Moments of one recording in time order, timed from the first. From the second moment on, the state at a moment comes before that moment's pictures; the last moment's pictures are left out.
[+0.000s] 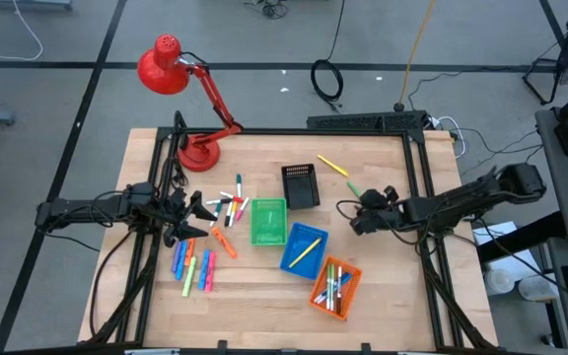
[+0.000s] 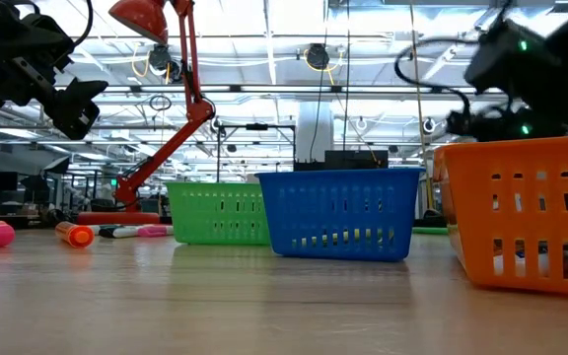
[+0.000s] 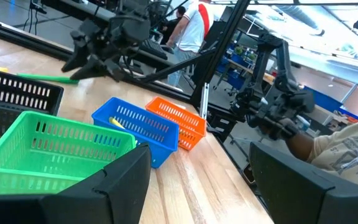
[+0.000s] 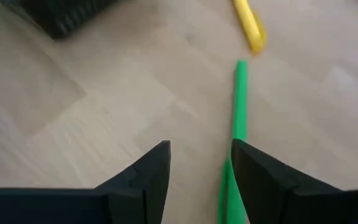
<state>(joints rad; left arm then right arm) 0.07 0.10 0.02 0.08 0.39 -0.42 0.12 1.18 0.33 -0.24 0.64 0.77</state>
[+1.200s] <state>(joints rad) 0.07 0.10 0.02 0.08 0.39 -0.42 -0.02 1.18 0.06 0.44 0.43 0.68</state>
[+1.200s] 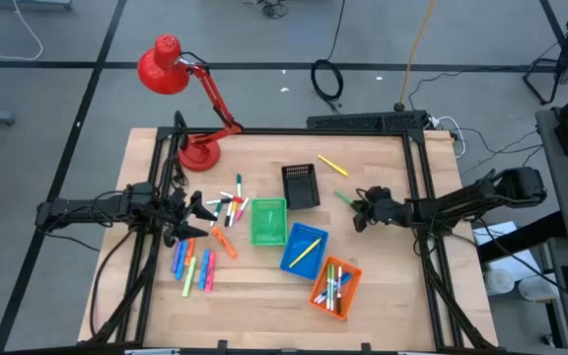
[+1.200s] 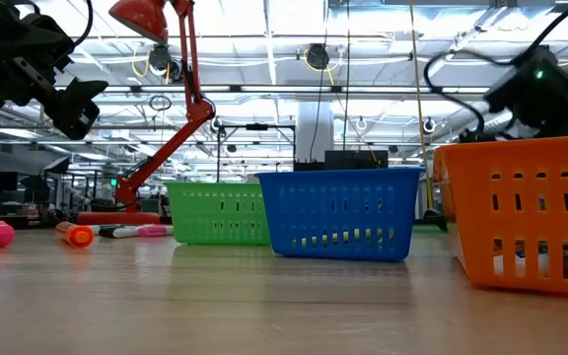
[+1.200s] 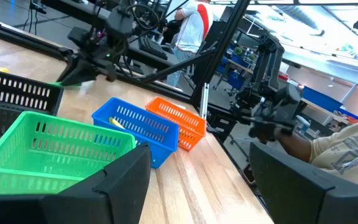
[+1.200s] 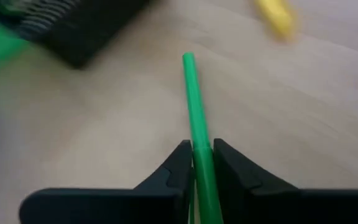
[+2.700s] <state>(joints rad) 0.07 0.10 0.02 0.08 0.39 -0.42 0.13 1.24 0.35 0.19 0.13 0.15</state>
